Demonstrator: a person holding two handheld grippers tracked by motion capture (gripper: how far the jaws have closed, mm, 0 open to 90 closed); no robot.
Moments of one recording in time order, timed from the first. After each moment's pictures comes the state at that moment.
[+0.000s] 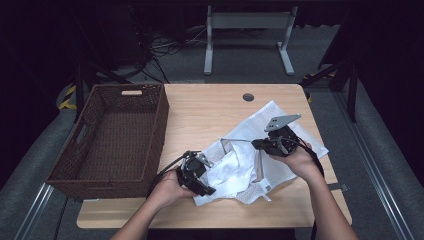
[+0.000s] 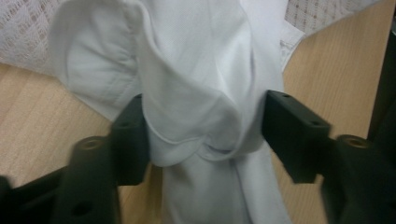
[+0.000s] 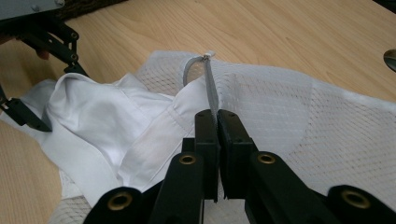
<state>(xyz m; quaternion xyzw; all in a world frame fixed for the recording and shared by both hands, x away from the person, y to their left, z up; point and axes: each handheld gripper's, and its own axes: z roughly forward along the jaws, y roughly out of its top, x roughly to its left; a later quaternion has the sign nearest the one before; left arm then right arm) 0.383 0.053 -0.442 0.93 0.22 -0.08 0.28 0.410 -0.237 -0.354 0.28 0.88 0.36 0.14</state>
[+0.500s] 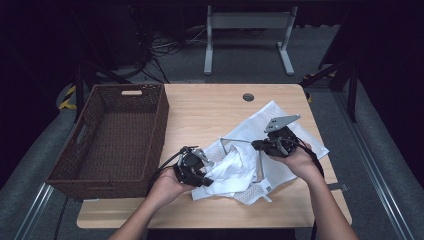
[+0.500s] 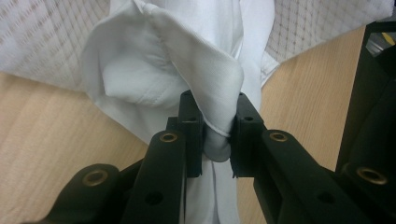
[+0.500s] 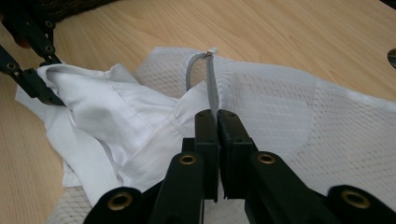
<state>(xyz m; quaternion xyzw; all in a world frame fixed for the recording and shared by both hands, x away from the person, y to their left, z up) 0.384 0.058 -0.422 0.92 0.22 -0.06 0.30 0.409 -0.236 -0.355 0.27 0.88 0.35 0.13</state>
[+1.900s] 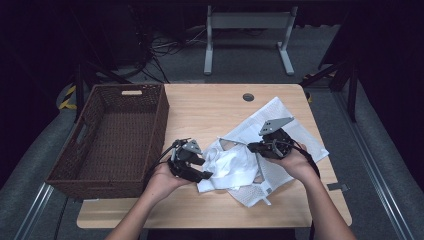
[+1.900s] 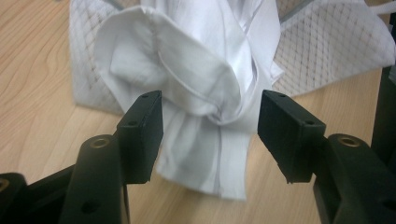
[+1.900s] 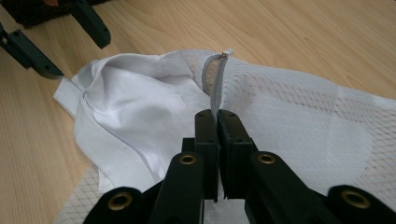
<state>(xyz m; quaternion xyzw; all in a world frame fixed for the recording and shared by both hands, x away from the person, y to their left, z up) 0.388 0.079 -0.409 0.91 0.23 -0.01 0.35 0.408 -0.226 -0.361 0.26 0.89 0.35 0.13</state>
